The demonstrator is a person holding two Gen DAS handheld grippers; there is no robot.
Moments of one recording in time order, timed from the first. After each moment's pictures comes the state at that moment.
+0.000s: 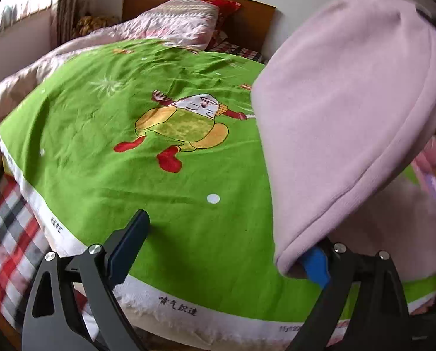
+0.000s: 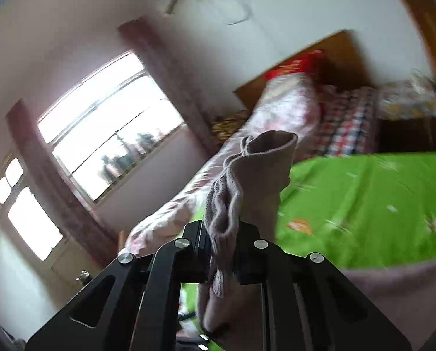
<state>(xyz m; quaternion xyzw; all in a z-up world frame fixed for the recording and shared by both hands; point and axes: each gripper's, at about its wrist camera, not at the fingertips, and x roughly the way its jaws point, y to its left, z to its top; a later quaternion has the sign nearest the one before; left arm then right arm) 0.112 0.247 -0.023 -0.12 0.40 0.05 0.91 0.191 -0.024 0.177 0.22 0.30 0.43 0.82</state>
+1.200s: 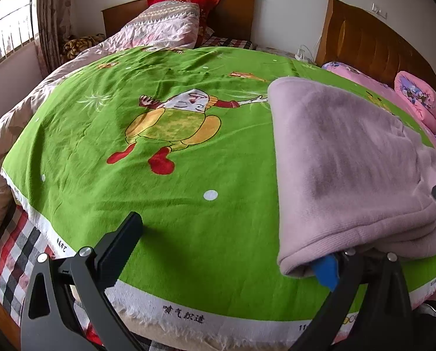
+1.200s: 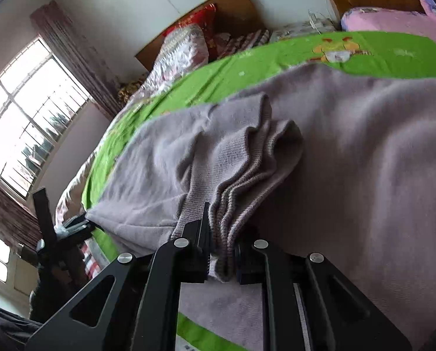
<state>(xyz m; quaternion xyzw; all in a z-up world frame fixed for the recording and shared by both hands) 0.121 0.230 -0.033 -0.04 0.42 0.04 0.91 0.099 -0.126 0.010 0.18 0.45 0.25 0.84</state>
